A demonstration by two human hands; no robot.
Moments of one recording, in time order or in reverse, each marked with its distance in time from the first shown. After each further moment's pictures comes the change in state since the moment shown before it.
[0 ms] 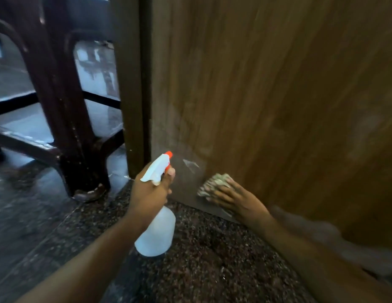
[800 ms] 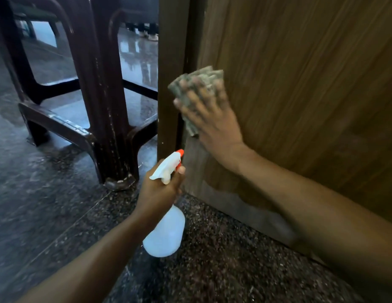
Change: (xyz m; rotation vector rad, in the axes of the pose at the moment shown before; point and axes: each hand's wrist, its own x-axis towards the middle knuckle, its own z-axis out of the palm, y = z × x) left_hand 0.021 -0.021 -0.040 -0.072 0.031 0.067; right_hand 0.175 0.098 -0.177 0.103 0.573 0.427
